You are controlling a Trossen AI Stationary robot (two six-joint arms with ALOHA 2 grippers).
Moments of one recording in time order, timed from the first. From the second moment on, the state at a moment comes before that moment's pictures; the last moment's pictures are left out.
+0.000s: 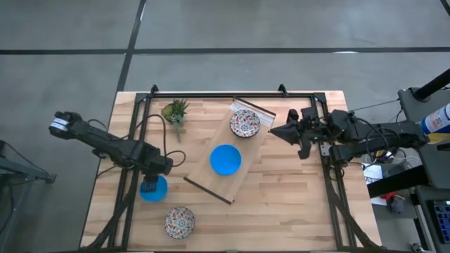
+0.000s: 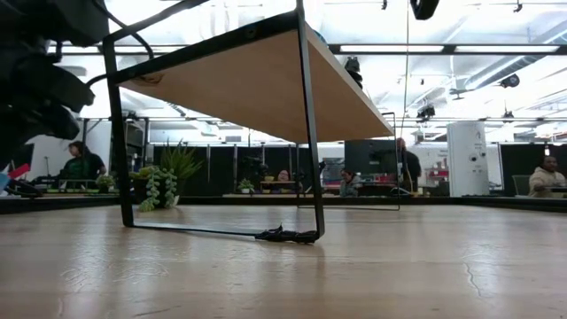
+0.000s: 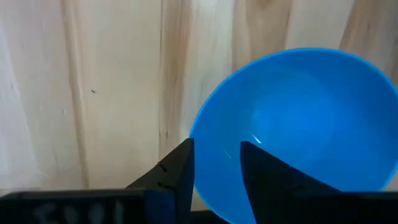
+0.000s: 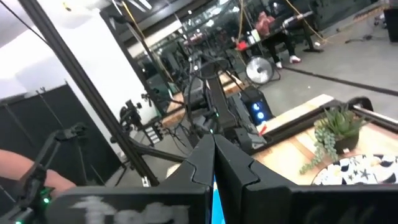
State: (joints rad) left arm -0.30 1.04 0.62 -1.04 0.17 -0.39; right arm 0.05 0.81 0.75 0.13 0.06 0.53
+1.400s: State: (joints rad) left arm -0.30 1.19 0.61 -0.99 0.18 -0.56; right arm 0.05 0.89 0.75 0.27 0.05 0.56
